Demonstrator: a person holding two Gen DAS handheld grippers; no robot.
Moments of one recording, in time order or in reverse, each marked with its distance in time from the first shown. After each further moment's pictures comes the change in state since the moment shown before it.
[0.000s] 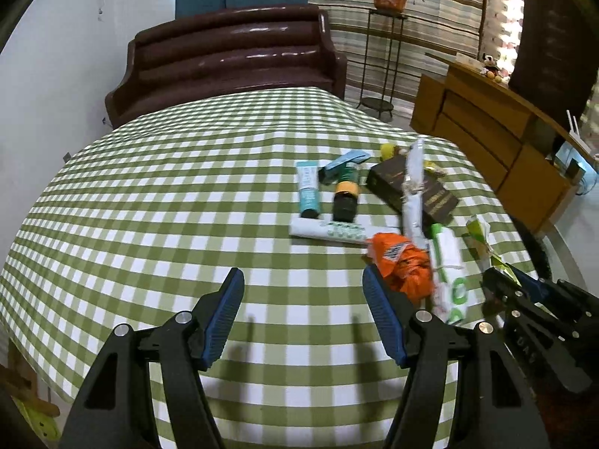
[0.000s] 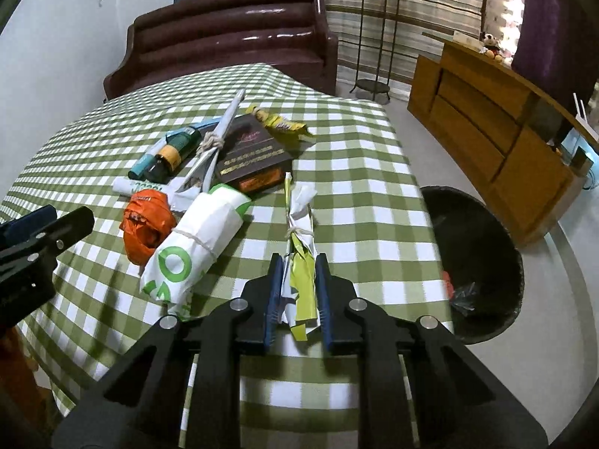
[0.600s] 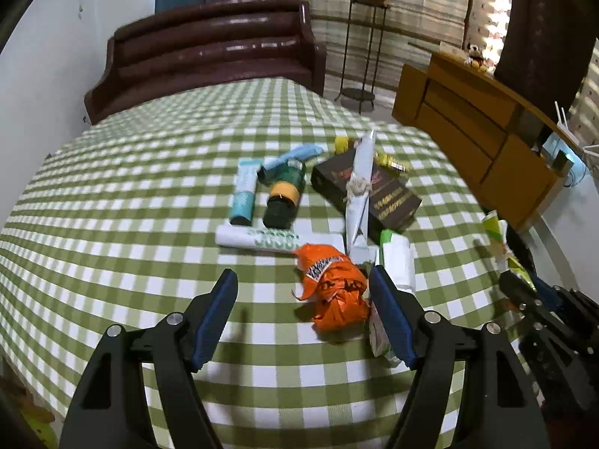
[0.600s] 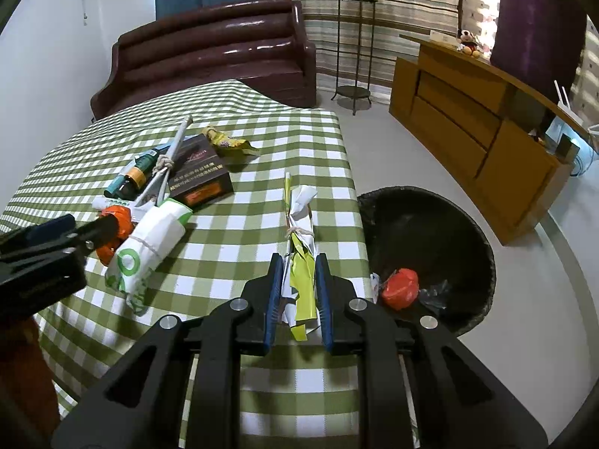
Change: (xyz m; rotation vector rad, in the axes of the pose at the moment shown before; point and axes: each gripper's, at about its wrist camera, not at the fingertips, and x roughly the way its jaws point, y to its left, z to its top) left arm 0.026 -0.047 0.011 0.014 0.054 -0.056; right arm -0.015 -0.047 -0.005 0.058 -0.033 -0.024
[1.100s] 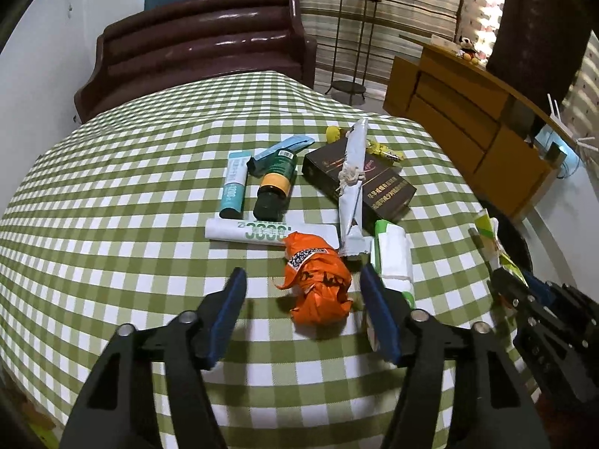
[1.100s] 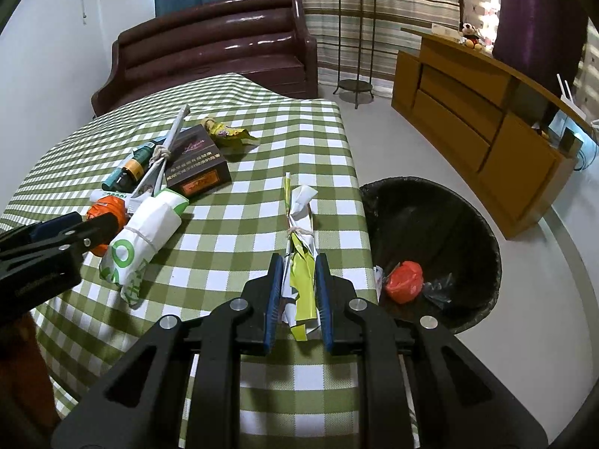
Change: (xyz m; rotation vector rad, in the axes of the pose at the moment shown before) left arm 0.002 -0.002 -0.004 0.015 0.012 -0.030; right arm 0.007 -0.002 -0.005 0.005 0.021 0.012
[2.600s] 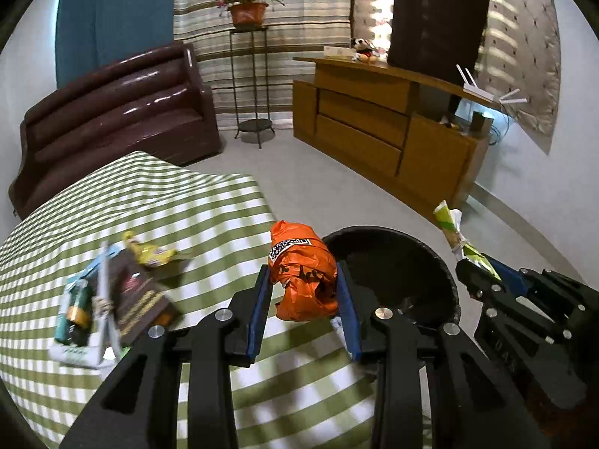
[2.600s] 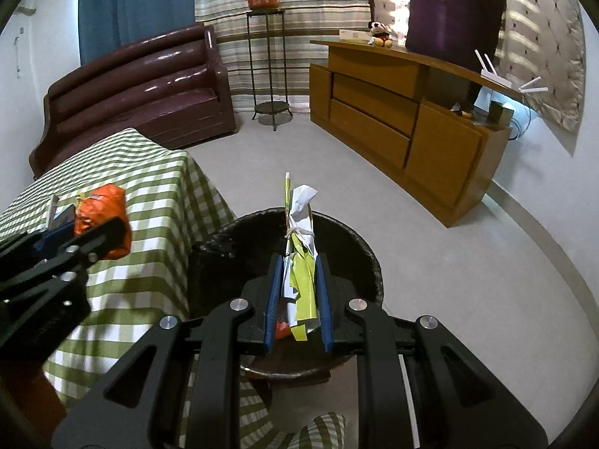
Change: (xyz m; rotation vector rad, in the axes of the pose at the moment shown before) left arm 0.017 -0.175 0.033 0.294 -0.145 -0.205; right arm -0.011 -0.132 0.013 0.201 -0.096 -0.214
